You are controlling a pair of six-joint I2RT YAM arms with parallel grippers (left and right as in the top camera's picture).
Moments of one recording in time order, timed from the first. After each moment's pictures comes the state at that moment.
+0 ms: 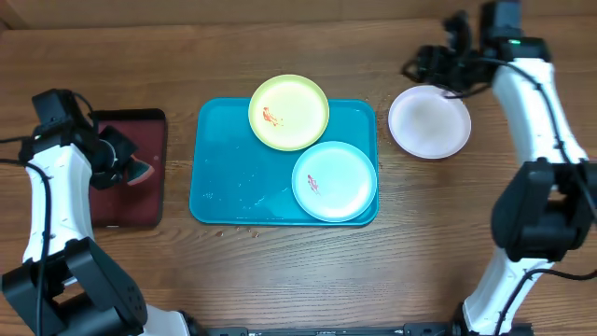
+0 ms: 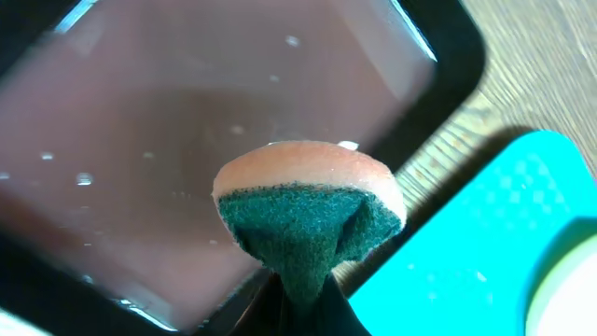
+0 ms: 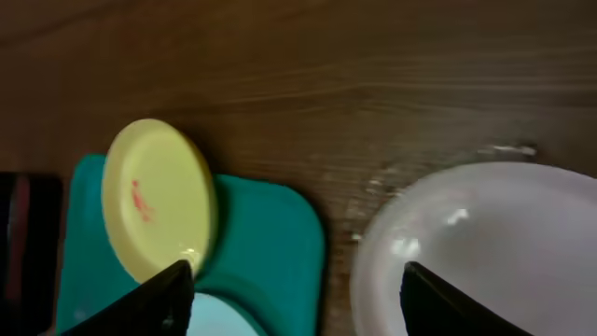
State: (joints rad) left arm 0.42 1.68 1.29 -0.86 0.12 -0.46; right arm -0.01 2.06 1.83 -0.84 -0.51 0.11
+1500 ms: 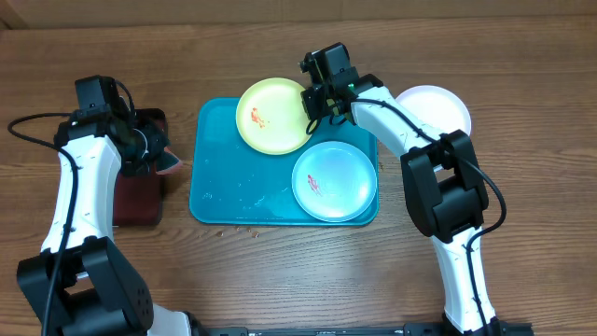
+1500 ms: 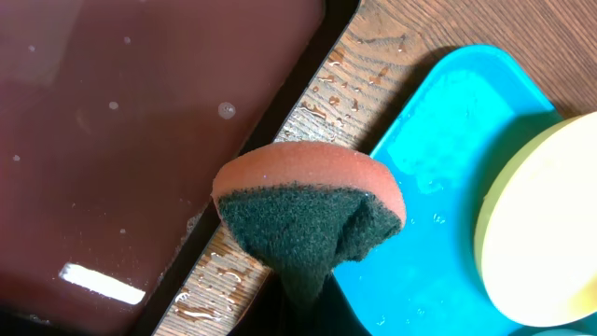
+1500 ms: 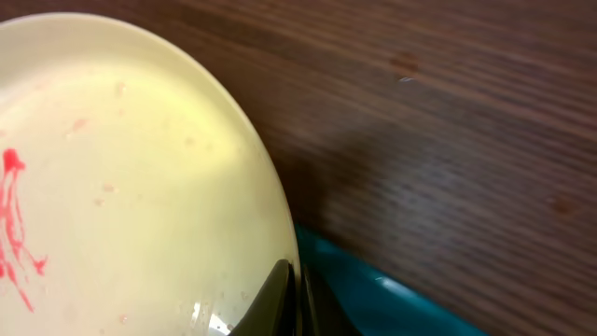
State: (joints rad) left arm 0.26 1.68 1.29 -0.84 0.14 -0.42; right arm 0.45 2.35 1.83 -0.47 -0.12 0.08
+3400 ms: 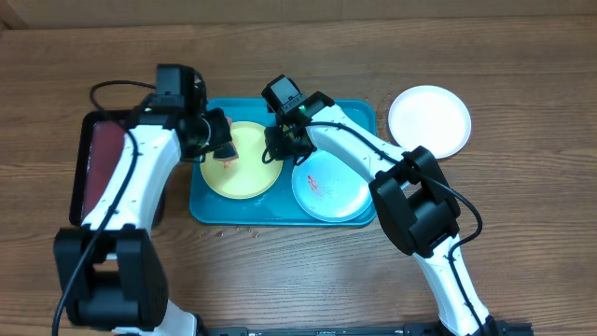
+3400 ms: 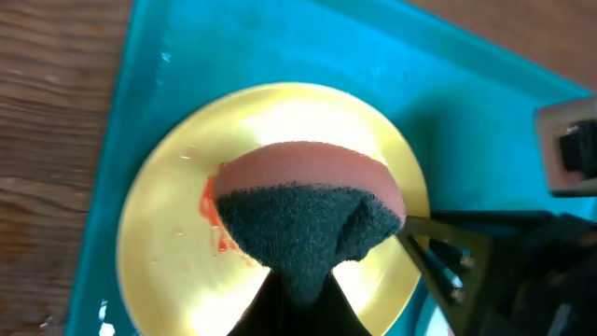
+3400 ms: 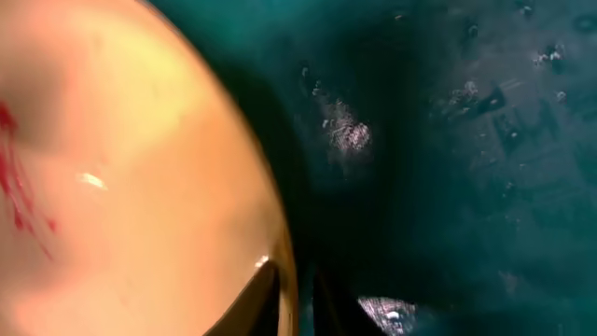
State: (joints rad) left arm -0.04 1.74 1.29 -0.73 0.19 -0.37; right arm 0.65 2.37 1.90 -0.82 -0.17 0.43
